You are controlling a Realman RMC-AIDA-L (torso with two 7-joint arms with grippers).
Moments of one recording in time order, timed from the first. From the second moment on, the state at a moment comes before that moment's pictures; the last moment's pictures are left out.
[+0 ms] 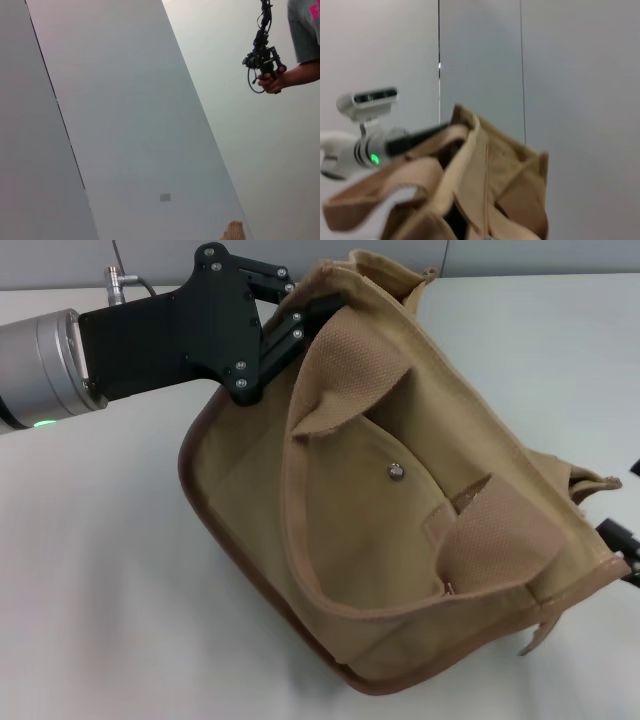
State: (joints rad) left arm -0.64 -2.07 0.81 0.60 1.58 1.75 -0.84; right arm 0.15 2.07 -0.45 -0.46 -1.75 -1.90 0.73
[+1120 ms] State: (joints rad) left arm -0.61 -2.08 0.81 0.32 1.45 1.72 -0.58; right arm 0.45 2.08 -0.44 -0.49 -1.75 -1.60 0.64
